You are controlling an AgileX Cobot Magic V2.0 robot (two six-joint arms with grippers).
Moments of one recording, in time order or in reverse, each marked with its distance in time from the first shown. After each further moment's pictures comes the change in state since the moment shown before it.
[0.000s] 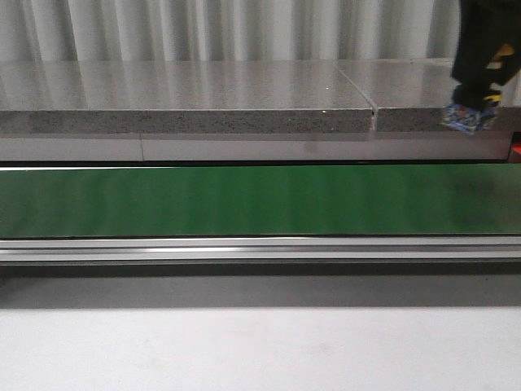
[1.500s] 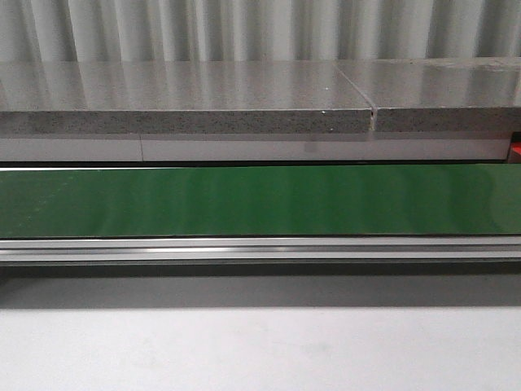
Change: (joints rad) left arm 0.000 0.000 0.000 0.000 0.000 0.000; right arm -0.687 0.172 0.300 0.052 -0.269 0.267
